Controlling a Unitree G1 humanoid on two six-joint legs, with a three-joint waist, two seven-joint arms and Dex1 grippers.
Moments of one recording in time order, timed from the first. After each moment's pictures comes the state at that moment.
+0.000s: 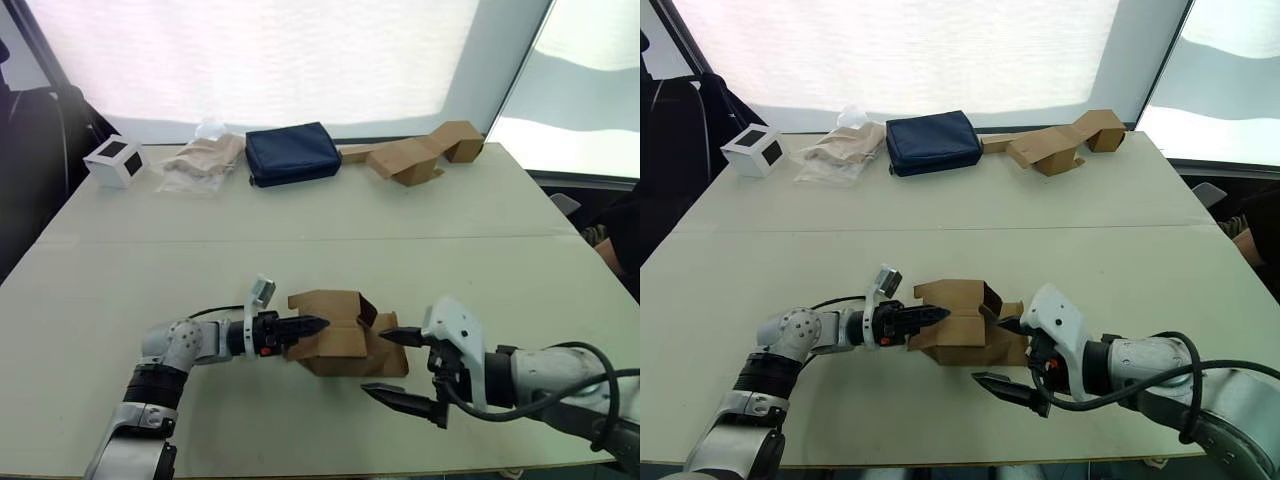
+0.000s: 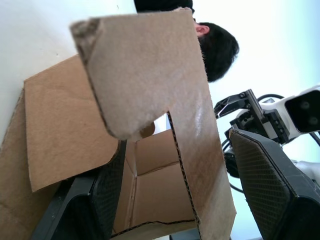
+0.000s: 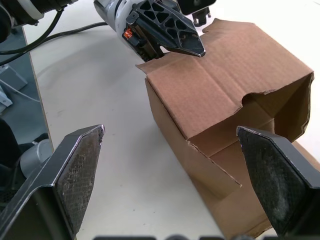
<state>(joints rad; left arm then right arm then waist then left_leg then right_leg) -0.47 0.36 -0.01 0.29 -0.86 1.19 -1.09 -0.02 -0.94 -0.09 -0.89 1.00 0.95 0.48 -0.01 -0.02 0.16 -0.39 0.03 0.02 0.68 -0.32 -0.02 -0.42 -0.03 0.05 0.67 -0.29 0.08</state>
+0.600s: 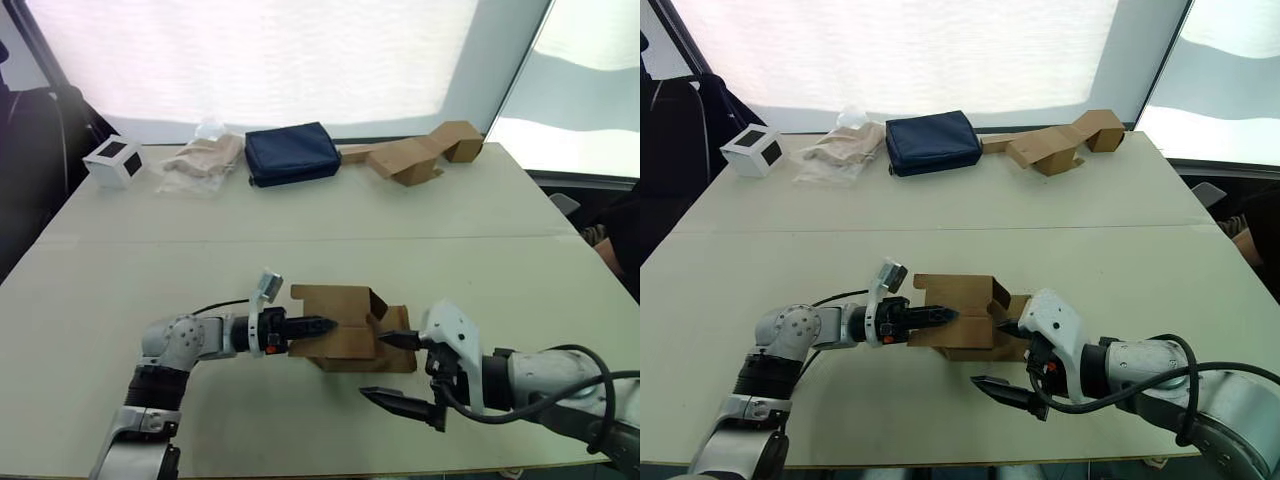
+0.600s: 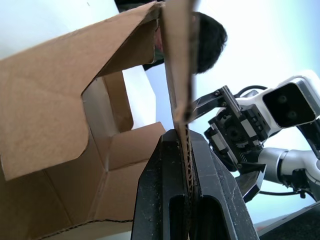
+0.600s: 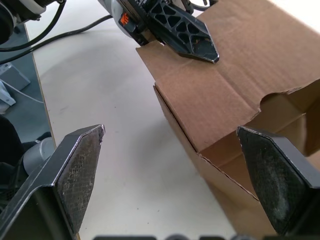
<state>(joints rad) -0.46 0.33 0.02 0.12 -0.91 1.27 -1.01 0.00 -0.93 -0.09 -0.89 0.99 0.95 0.49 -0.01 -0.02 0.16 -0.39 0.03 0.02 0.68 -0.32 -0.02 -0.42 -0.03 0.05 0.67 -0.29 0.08</state>
